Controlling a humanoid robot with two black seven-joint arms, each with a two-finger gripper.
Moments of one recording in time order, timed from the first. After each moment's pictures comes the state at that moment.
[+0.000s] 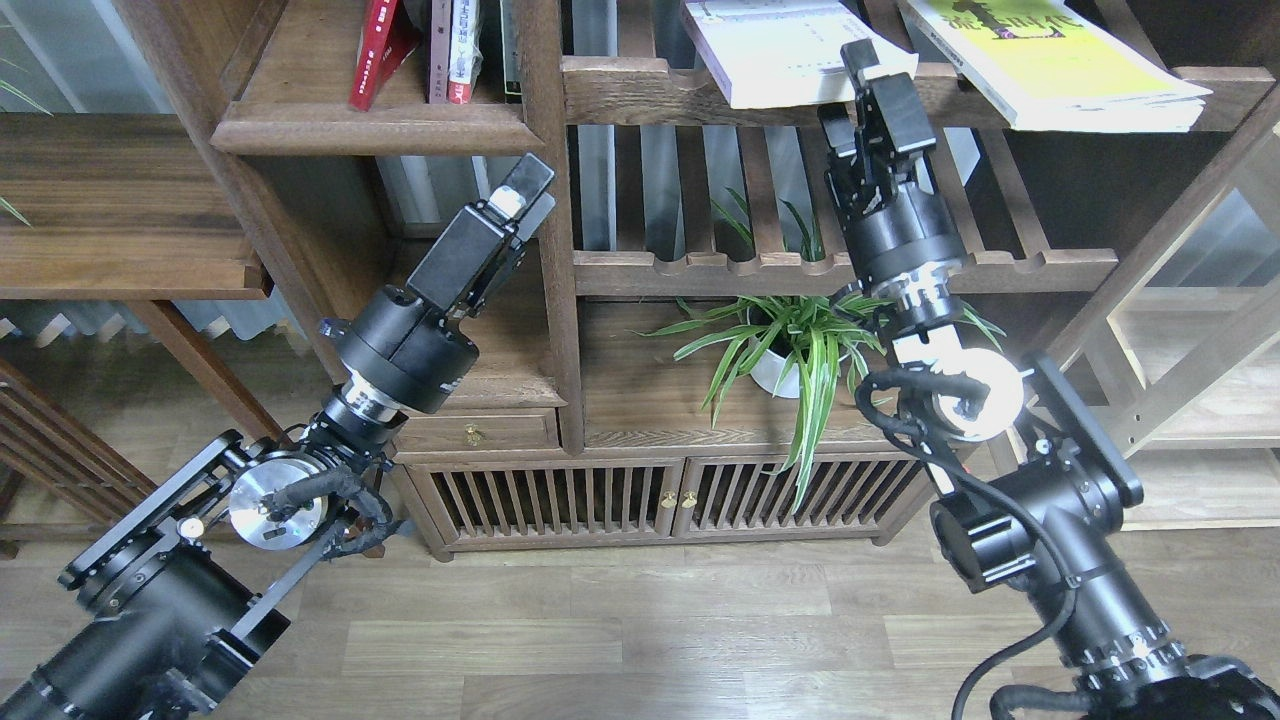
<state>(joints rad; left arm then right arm) -0.39 0.14 -0.95 -1.45 -0.07 -0.49 -0.05 0.45 -0.07 1.27 1.29 0.19 0.22 0.13</state>
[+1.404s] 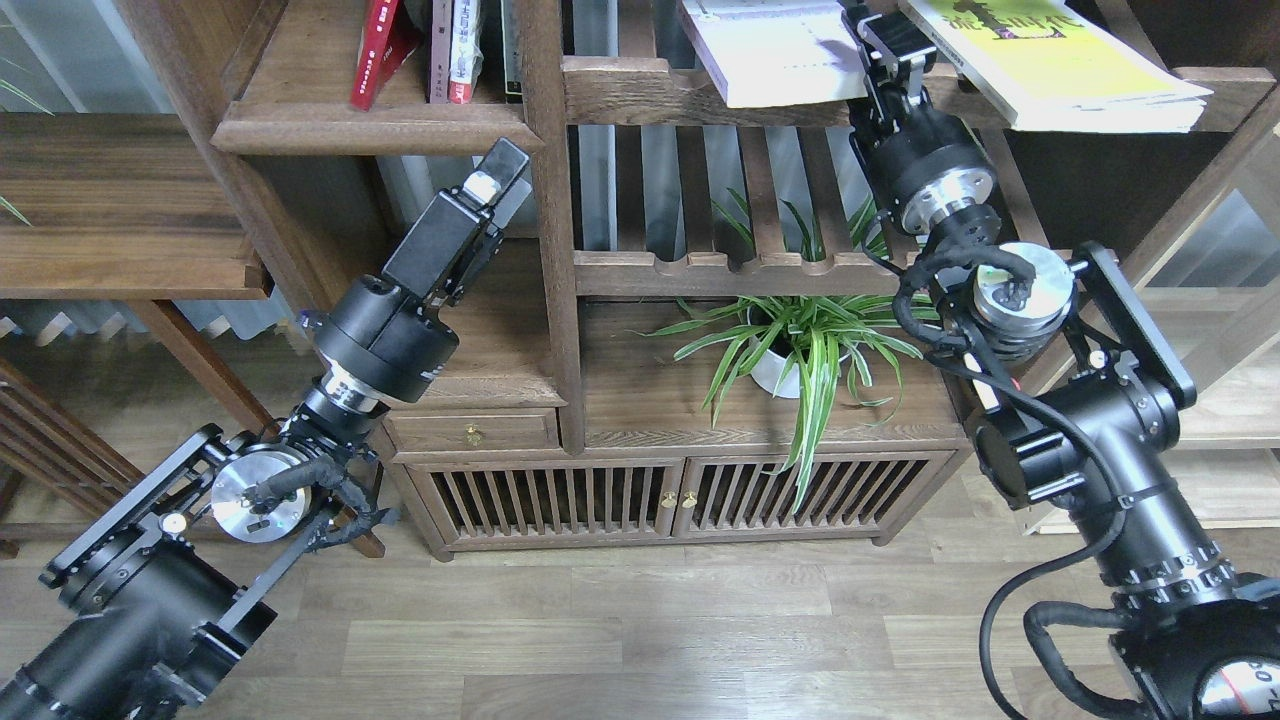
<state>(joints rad) -0.39 0.16 -0.98 -1.45 -0.07 -0.49 -0.05 0.60 -0.16 1.26 1.29 0.26 -0.15 0.07</state>
